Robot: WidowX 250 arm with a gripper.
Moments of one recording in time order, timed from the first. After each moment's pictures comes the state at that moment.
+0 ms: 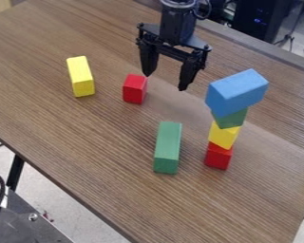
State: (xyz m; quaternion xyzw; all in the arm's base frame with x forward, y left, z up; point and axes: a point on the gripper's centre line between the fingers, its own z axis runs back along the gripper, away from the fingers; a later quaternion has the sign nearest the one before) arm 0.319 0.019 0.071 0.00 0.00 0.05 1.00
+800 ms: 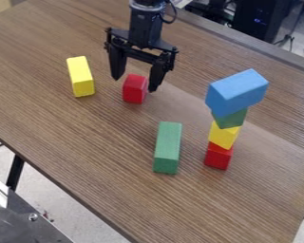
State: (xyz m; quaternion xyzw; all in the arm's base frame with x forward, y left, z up) arm 0.296 0.062 0.059 0.01 0.06 0.12 0.99
